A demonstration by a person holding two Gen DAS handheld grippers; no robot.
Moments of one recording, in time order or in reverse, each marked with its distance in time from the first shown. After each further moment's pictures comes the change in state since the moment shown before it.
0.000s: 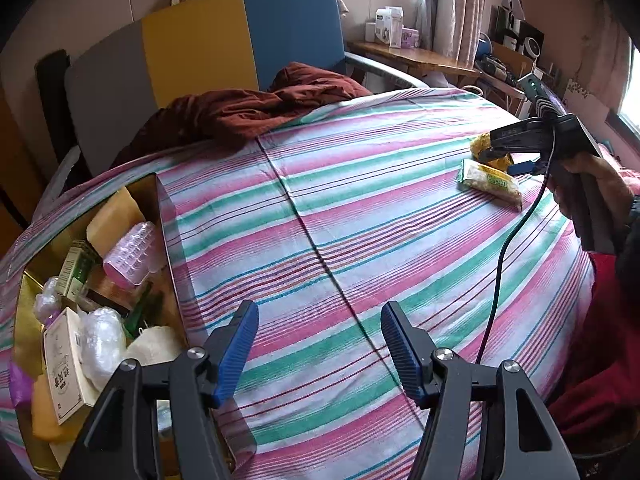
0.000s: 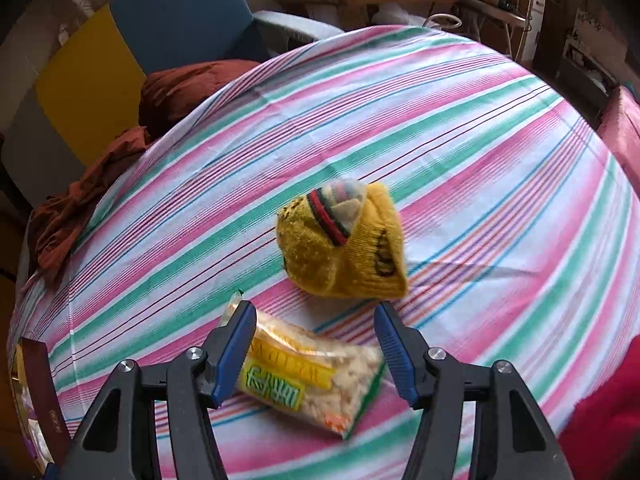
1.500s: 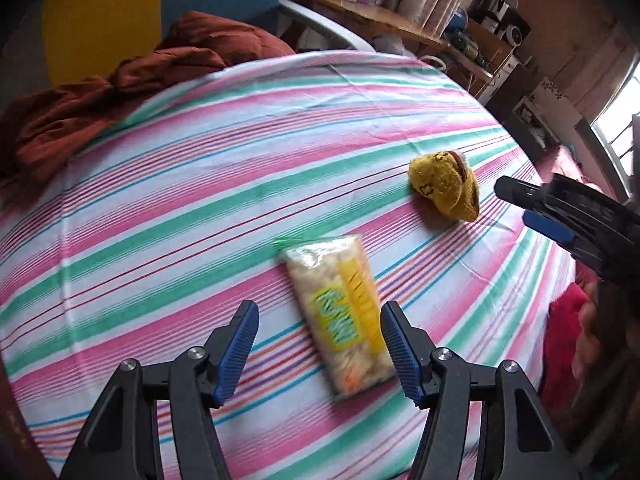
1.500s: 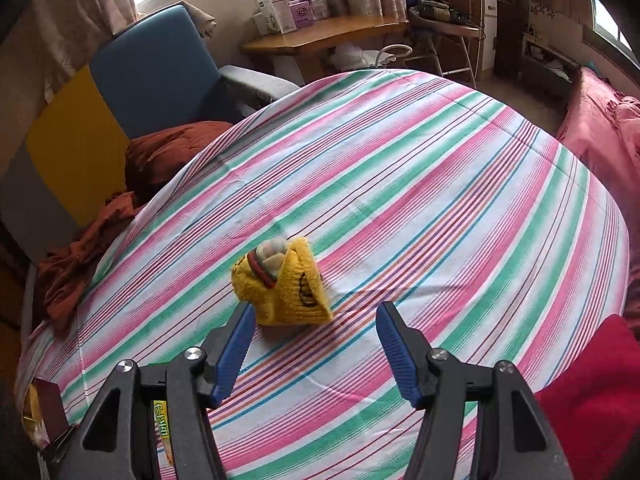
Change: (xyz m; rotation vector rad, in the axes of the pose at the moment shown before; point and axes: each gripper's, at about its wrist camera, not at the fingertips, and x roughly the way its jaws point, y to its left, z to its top) left arm 0.135 -0.118 0.129 -0.045 0.218 -0.262; right arm -0.052 -0.040 0.002 0.118 -0.179 -0.035
